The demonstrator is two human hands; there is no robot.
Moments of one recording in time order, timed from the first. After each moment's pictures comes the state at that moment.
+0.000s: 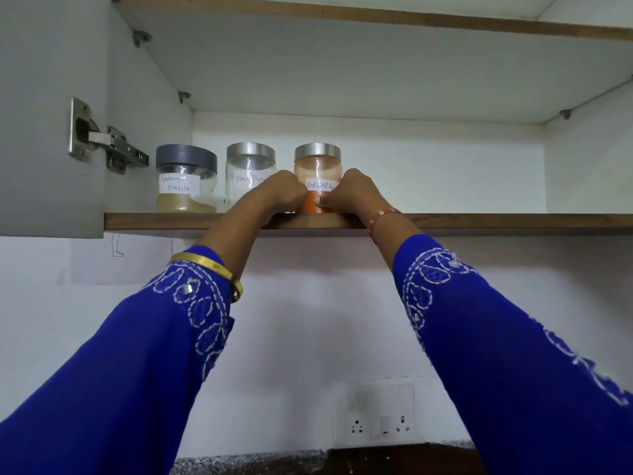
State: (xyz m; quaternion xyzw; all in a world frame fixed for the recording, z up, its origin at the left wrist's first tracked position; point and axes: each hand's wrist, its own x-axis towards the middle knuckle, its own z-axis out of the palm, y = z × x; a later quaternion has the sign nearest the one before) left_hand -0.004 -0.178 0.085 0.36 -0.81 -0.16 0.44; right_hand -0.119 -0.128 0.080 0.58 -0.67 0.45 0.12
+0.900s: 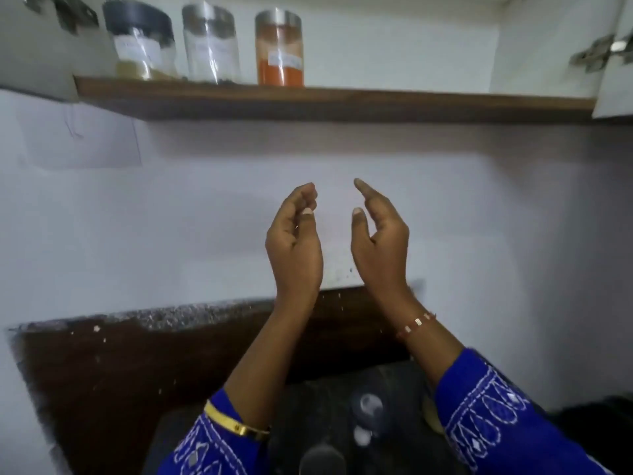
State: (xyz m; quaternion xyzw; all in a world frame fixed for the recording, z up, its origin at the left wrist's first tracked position) left_hand 0.000 0.004 -0.154 0.18 -0.58 -0.42 0.67; right_hand -0.083 0.030 -0.159 0.50 -0.53 0.67 0.15
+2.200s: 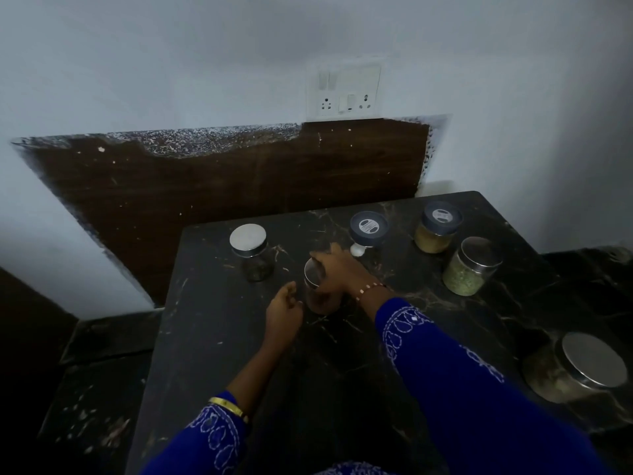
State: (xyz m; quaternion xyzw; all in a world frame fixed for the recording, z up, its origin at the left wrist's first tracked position) left_hand 0.086 0.071 -0.490 0.55 -0.63 -0.49 0.25; right_hand -0.058 0.066 -0.447 0.61 -0.76 0.04 -0.21
